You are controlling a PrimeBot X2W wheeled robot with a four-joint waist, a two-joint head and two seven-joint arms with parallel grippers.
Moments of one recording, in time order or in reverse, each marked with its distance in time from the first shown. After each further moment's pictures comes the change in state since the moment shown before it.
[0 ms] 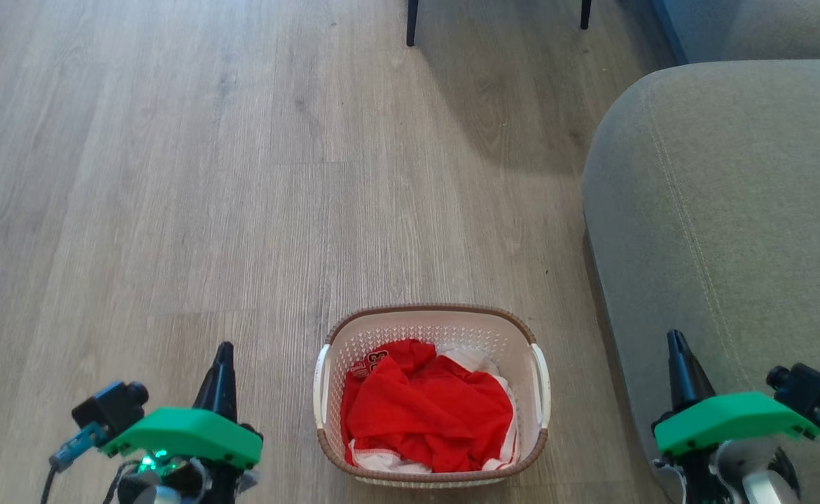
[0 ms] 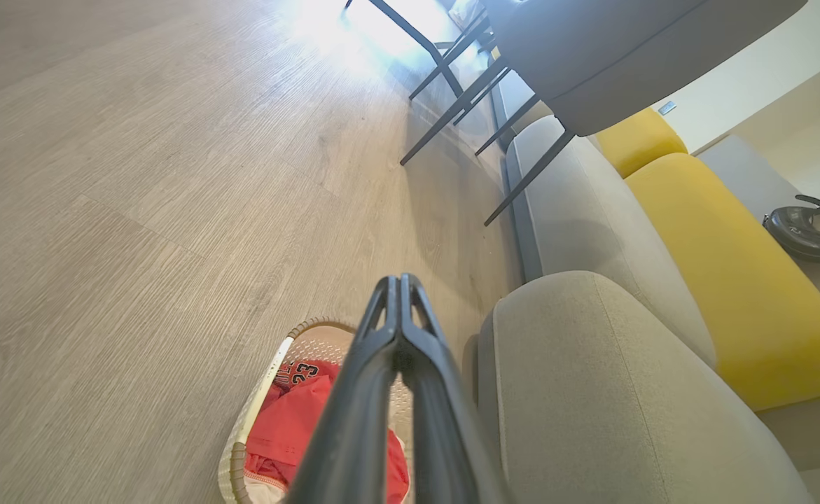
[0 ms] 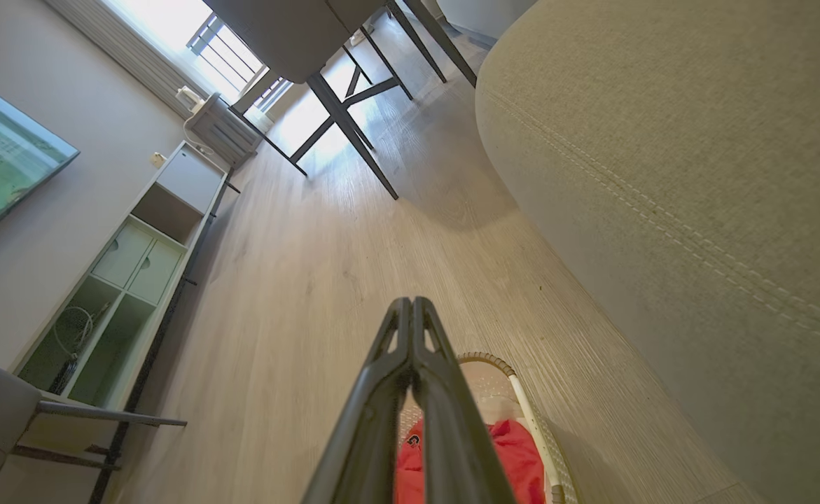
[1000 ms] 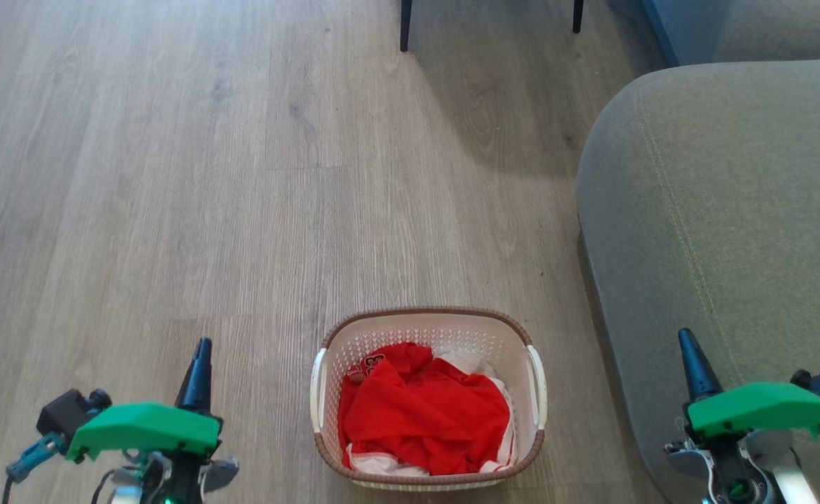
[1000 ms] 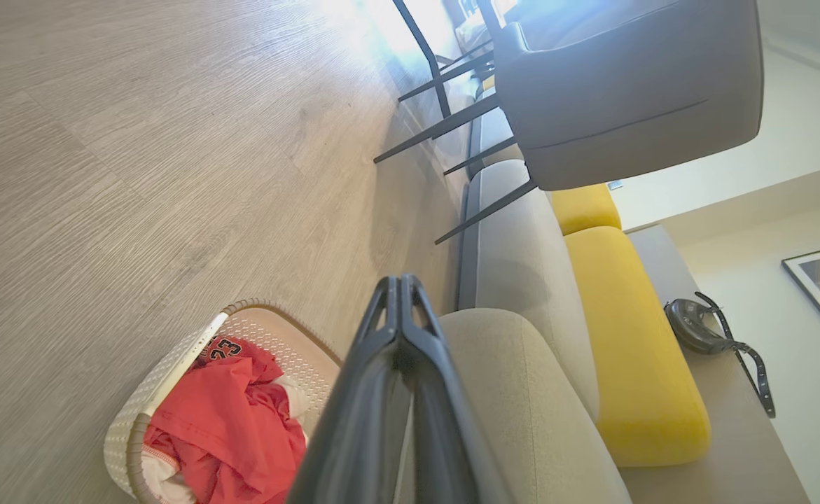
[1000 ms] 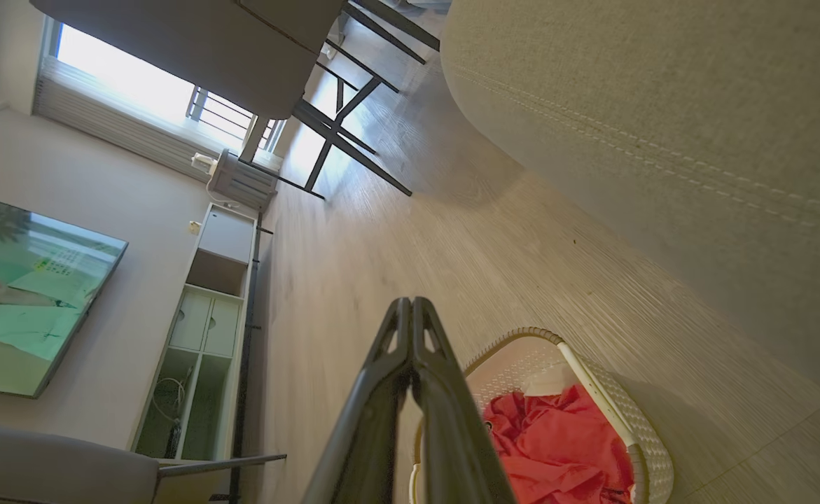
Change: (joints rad) left arm -0.016 0.001 0.082 0.009 -0.309 -0.051 0.081; right arm -0.032 -0.008 -0.053 0.026 0.316 0.000 0.081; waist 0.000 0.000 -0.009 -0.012
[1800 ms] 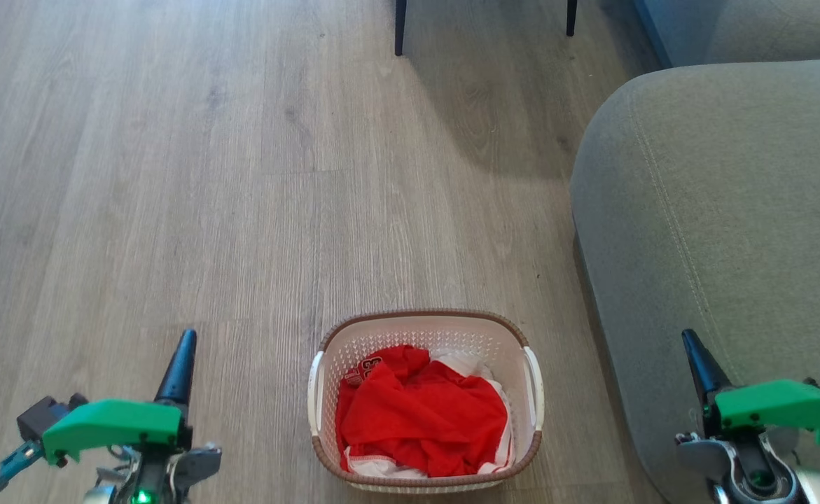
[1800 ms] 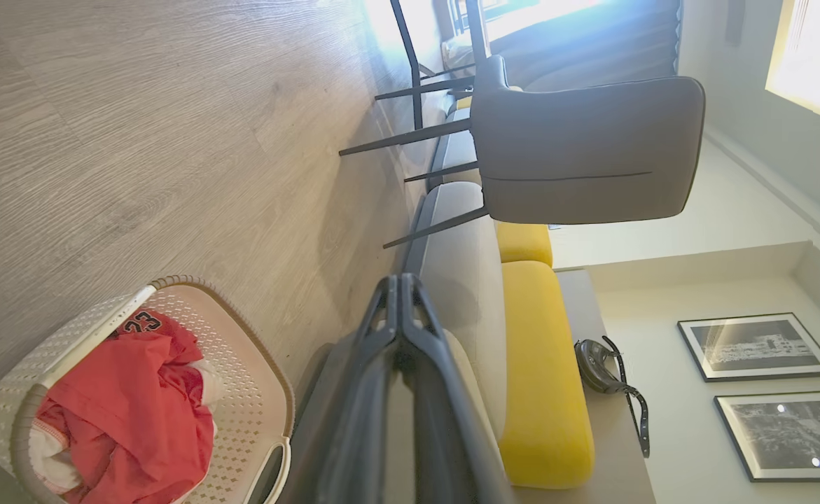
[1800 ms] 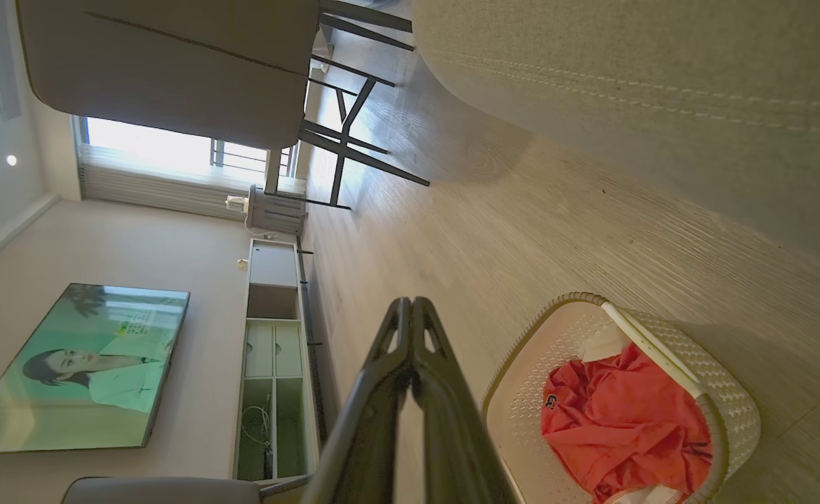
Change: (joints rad) left arm -0.019 0.000 0.068 0.010 -0.253 -0.033 0.071; right arm -0.018 0.000 -0.044 0.024 0.259 0.000 0.069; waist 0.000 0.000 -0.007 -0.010
